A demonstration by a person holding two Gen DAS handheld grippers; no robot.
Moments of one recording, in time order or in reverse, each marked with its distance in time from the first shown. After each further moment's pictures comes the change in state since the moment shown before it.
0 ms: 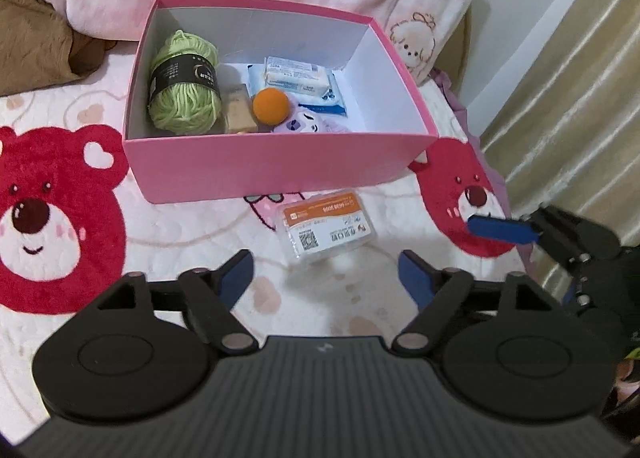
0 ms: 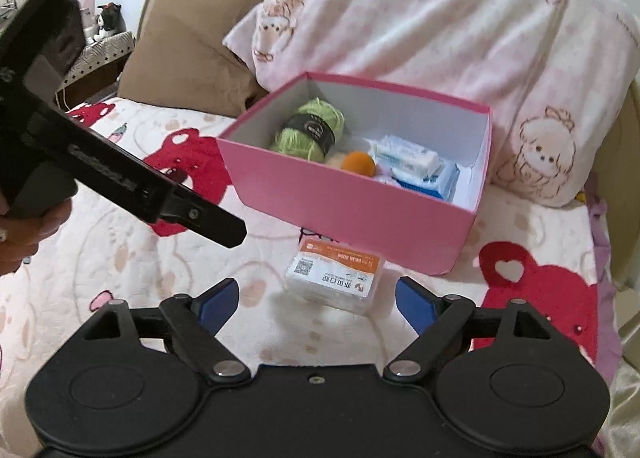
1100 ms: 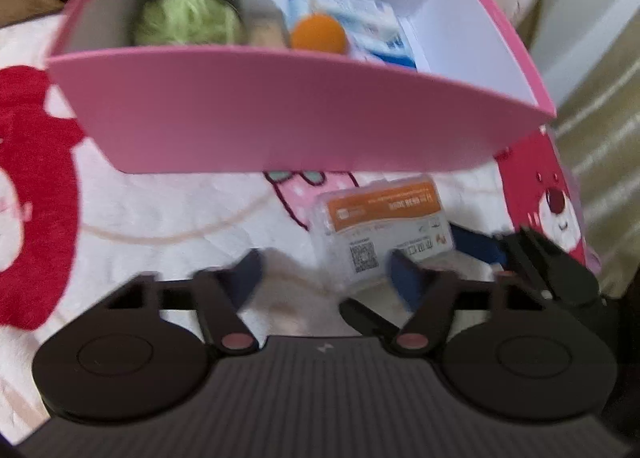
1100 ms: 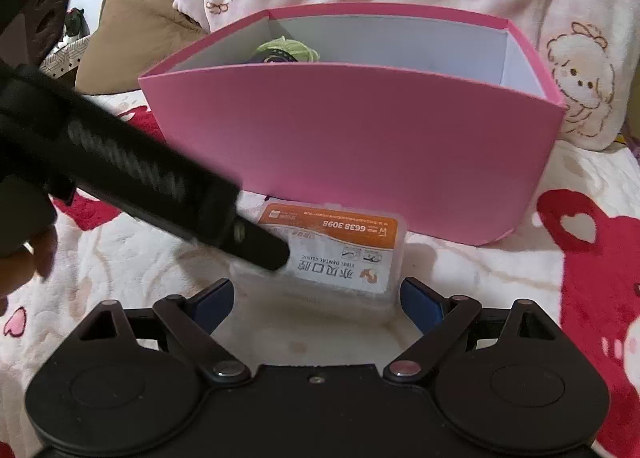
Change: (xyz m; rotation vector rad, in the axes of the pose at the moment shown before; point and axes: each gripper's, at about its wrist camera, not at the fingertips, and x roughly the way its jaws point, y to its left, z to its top) left arm 0.113 0.028 0.000 -0.091 0.096 0.075; right arm 0.119 -0.010 -0.040 0.089 -0.014 -0.029
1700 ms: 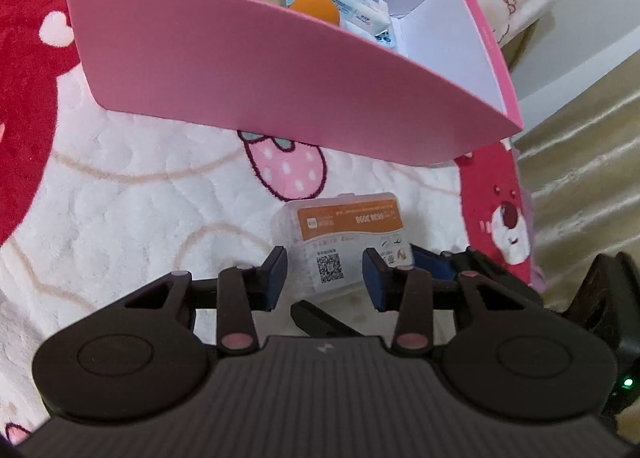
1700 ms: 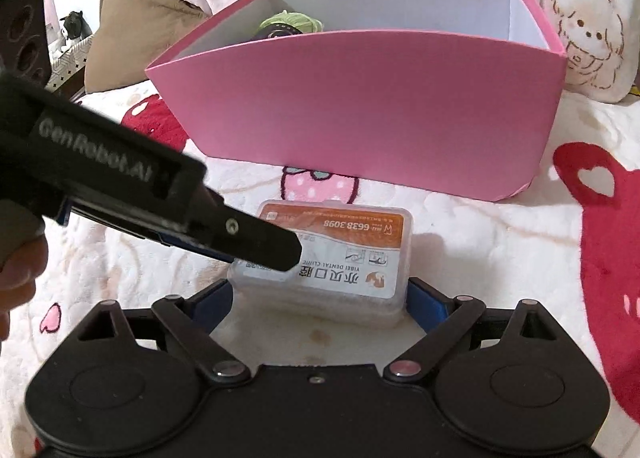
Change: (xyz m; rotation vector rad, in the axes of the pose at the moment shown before) left arm -0.007 0.002 -0.017 -0.167 0.014 -0.119; right arm -0.011 -0.009 -0.002 0.086 0.104 0.083
